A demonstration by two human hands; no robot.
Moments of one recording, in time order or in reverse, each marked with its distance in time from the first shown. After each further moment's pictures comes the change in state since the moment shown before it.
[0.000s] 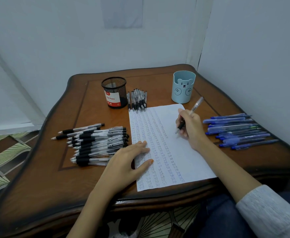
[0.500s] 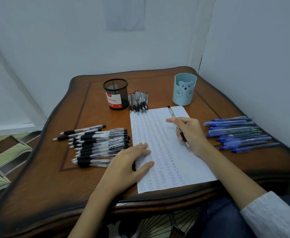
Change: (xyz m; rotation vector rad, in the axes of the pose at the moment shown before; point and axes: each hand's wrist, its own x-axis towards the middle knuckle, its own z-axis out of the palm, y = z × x) left_hand 0.000 0.002 -0.001 0.006 -0.010 -0.007; right_hand -0.010 0.002 -0.001 -0.184 -0.146 -0.102
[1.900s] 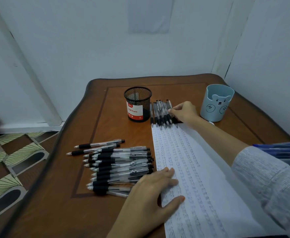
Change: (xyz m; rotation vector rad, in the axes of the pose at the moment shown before) left_hand 0.002 -0.001 -0.002 -0.057 -0.012 -0.008; right_hand 0.159 -0.023 0.077 -0.557 0.065 0.036
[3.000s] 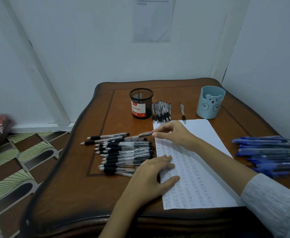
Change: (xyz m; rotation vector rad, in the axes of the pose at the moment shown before) left_hand 0.000 0.001 -0.001 0.002 0.027 0.017; right_hand -0.110 0.006 0.004 0.207 -0.445 -0.330
